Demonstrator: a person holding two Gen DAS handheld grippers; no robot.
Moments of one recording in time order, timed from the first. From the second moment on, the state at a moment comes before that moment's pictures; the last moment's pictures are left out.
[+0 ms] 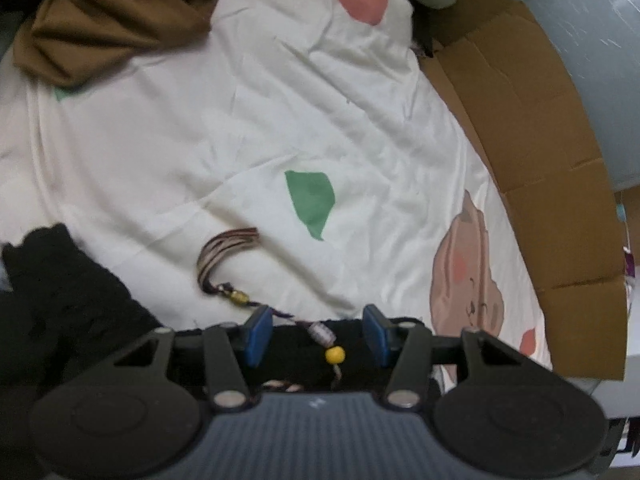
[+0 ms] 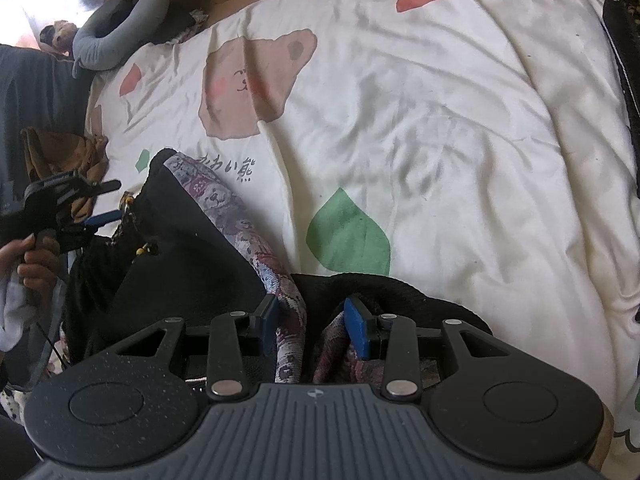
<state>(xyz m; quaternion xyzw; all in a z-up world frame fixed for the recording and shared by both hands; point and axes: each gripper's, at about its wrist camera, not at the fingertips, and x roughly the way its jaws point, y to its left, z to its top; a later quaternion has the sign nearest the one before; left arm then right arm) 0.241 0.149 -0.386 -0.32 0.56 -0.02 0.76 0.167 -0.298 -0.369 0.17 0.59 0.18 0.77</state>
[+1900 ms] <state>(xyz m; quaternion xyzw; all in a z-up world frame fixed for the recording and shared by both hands) 0.164 0.108 -0.296 -0.19 0.57 -0.24 0.76 0.179 -0.295 -0.369 0.21 0.56 0.17 0.78</state>
